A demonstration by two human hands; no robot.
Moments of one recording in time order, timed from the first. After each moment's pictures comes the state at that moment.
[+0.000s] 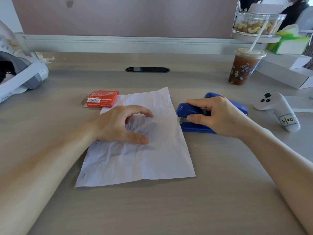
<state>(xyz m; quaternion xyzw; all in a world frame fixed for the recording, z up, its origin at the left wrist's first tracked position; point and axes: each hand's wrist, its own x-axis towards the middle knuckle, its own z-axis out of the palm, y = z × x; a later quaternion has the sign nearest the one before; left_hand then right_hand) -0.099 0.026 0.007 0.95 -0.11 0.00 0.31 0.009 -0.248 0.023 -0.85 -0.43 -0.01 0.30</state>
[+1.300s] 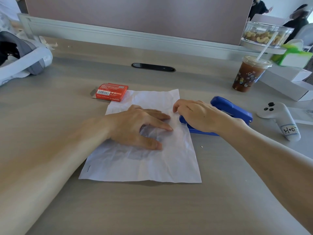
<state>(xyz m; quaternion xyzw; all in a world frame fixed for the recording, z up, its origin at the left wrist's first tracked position) -0.095 0.017 -0.004 0.96 -0.19 -0.03 0.18 0.007 -0.181 0.029 -0.93 -0.33 0.10 0.10</state>
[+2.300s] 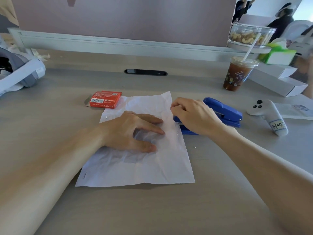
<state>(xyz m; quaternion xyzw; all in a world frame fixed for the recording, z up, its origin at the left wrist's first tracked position) -0.093 0.021 -0.008 0.95 -0.21 0.00 0.23 -0.003 -0.190 0.026 -0.92 -0.30 0.00 0.24</state>
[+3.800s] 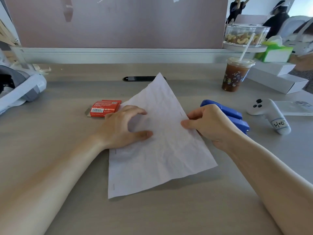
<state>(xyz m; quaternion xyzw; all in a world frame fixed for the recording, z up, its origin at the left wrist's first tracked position) -0.086 0.030 -0.007 0.96 -0.02 0.12 0.23 -0.023 -0.214 0.035 -0.85 -0.10 0.11 0.50</state>
